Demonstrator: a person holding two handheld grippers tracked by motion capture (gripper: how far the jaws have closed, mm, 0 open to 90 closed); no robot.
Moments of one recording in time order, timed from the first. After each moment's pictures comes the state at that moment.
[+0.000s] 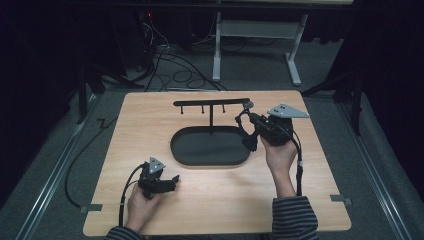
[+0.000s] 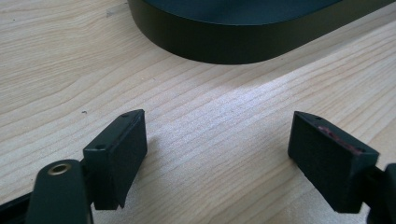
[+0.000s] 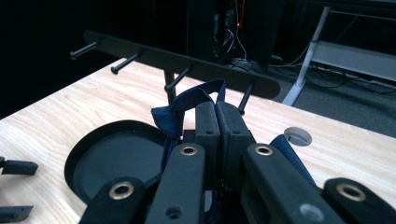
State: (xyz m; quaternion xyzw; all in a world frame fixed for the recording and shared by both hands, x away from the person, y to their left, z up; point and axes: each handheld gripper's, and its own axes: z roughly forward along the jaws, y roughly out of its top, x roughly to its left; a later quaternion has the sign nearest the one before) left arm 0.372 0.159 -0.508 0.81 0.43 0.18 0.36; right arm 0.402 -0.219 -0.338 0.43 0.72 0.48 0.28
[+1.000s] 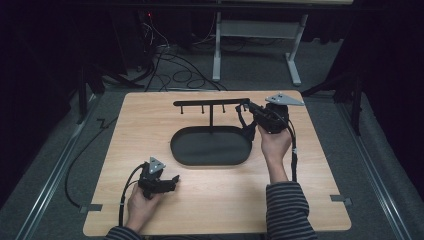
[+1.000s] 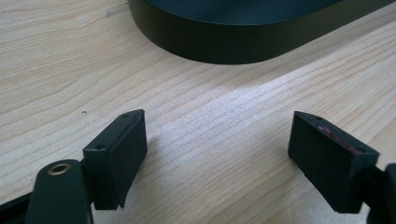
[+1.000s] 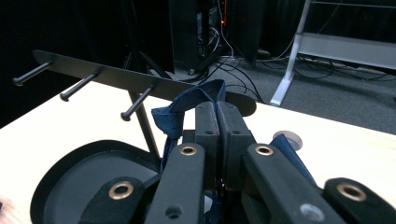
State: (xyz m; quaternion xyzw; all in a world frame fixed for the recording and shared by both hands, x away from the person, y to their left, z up) left arm 0.372 0.159 -0.508 0.81 0.43 0.18 0.36; right arm 0.441 -0.221 -0.344 0.47 0.69 0.47 0.28
